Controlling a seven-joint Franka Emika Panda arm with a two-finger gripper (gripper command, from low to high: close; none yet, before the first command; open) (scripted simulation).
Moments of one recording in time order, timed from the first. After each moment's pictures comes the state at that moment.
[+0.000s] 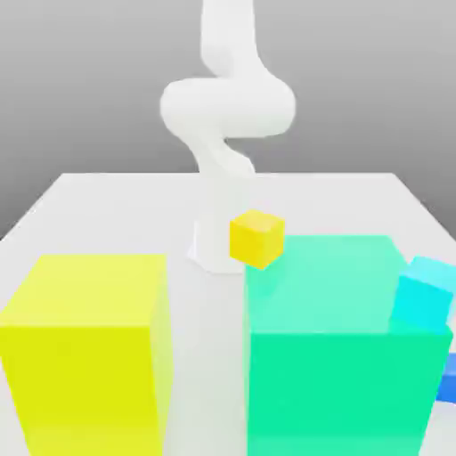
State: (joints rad) arm -0.01 -0.72 -0.03 -2.32 0.01 2.31 0.79
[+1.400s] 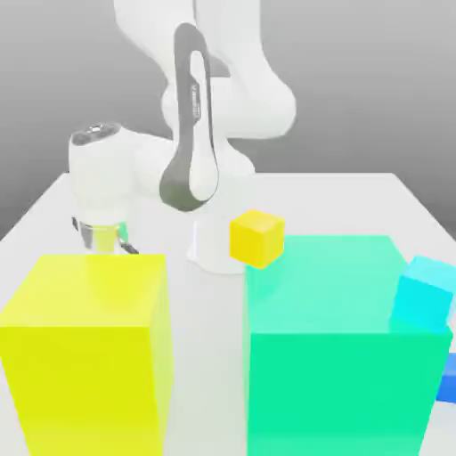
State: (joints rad) arm -0.25 0.07 -0.30 -2.96 0.29 3.03 0.85
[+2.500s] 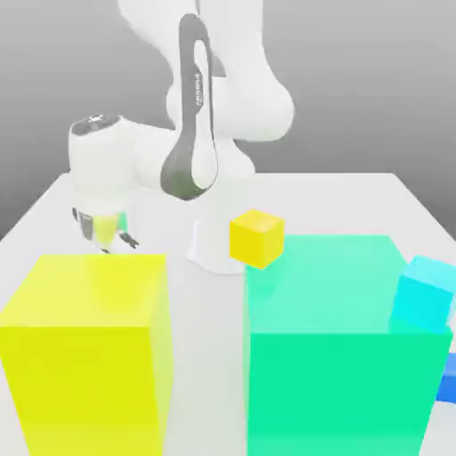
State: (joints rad) arm -0.51 -0.08 -0.21 -2.98 -0.06 2.87 1.12
